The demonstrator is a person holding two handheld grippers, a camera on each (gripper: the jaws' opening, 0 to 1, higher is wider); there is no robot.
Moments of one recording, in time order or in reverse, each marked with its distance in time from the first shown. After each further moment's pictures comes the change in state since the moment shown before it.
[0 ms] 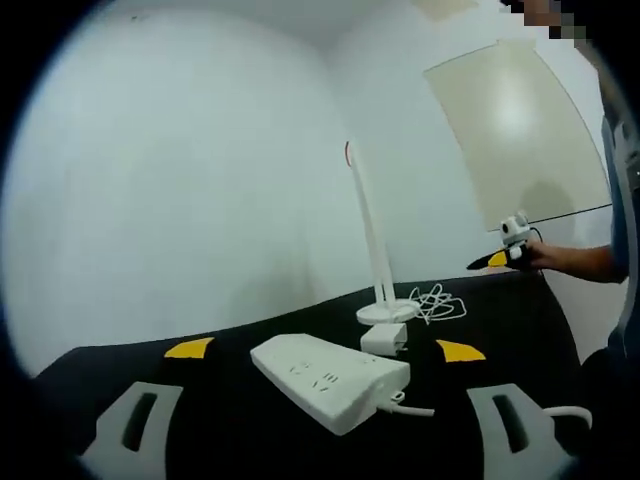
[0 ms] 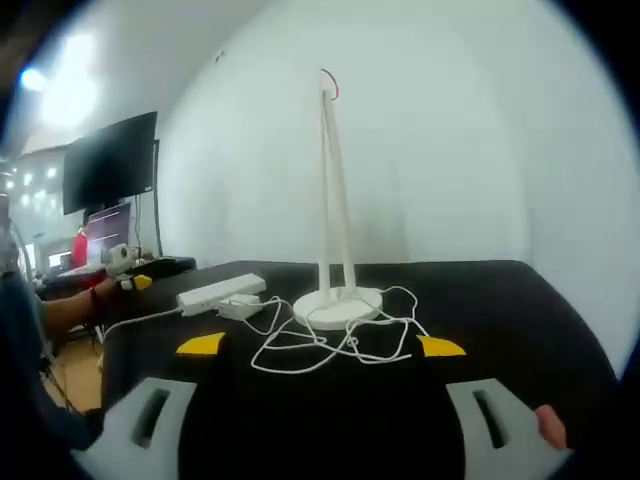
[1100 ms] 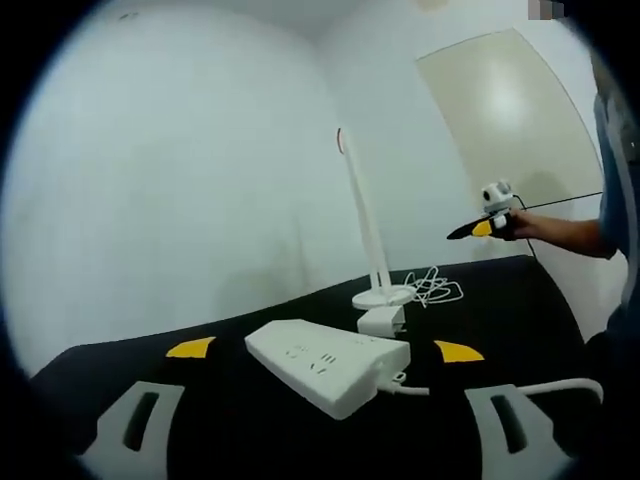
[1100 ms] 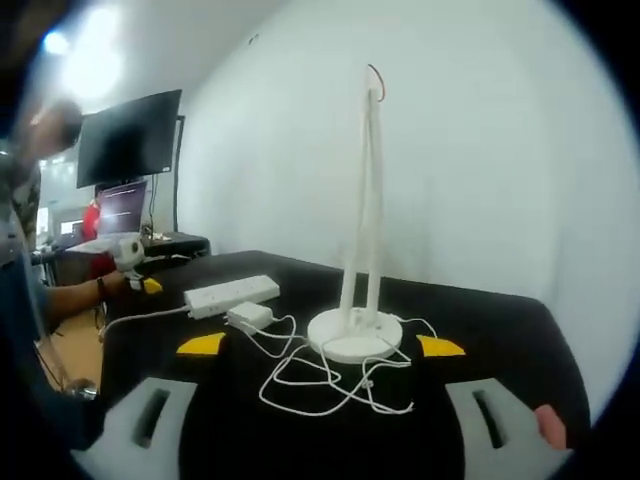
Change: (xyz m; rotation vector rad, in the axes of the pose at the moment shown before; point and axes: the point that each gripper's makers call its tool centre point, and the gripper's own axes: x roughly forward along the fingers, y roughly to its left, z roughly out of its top) left arm 0.003 -0.004 -0.021 0.023 0.029 -0.040; right arm 0.037 0.017 0.039 -0.132 0.054 0.078
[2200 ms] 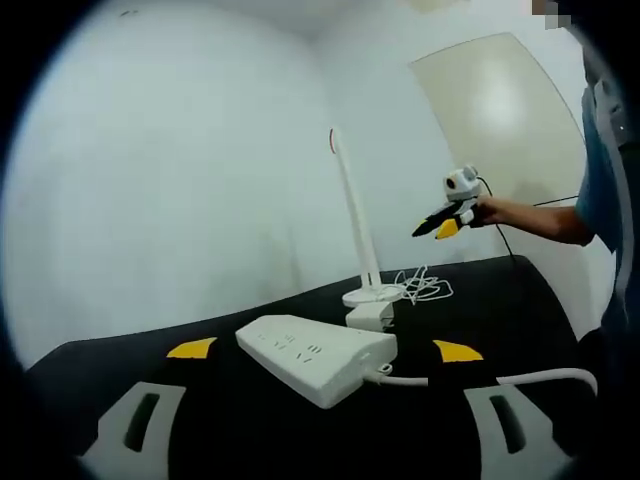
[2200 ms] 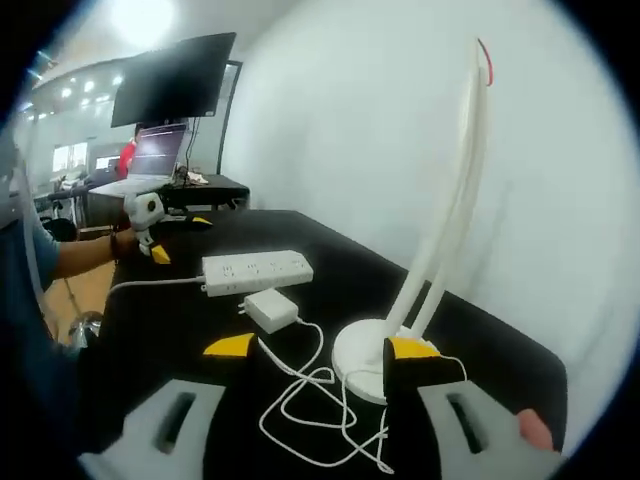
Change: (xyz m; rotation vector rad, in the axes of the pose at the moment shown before) left arm -0.011 -0.026 0.001 -0.008 -0.014 -0.029; right arm 0.071 0.042 0.013 -0.218 0.196 0.196
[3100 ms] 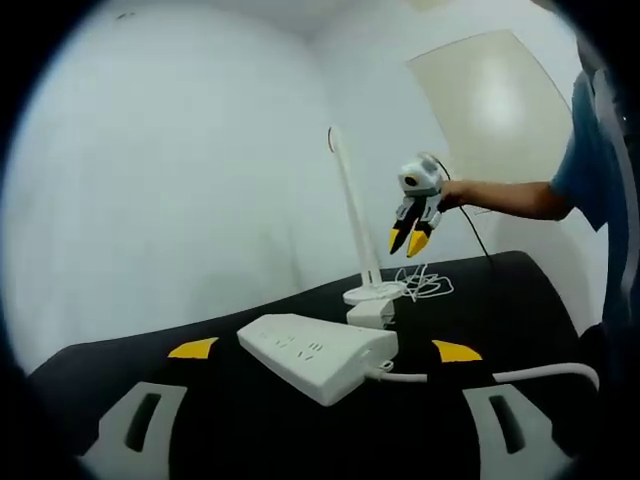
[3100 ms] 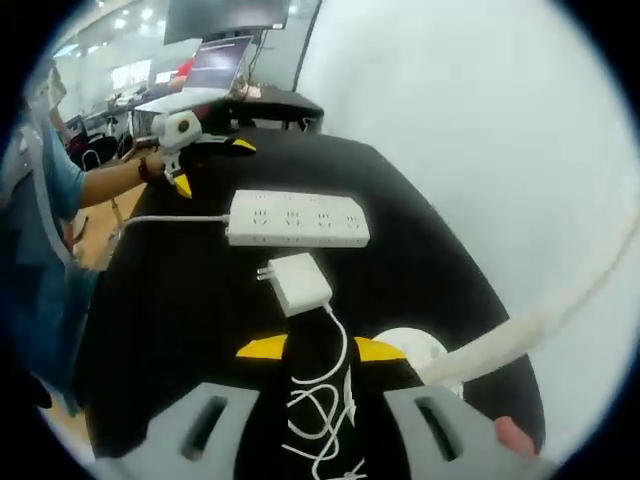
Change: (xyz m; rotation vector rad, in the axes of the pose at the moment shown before) left arm 0.003 0.018 -0.011 0.016 0.009 -0.001; right arm 0.076 0.014 -0.003 -0.258 0.372 0.291
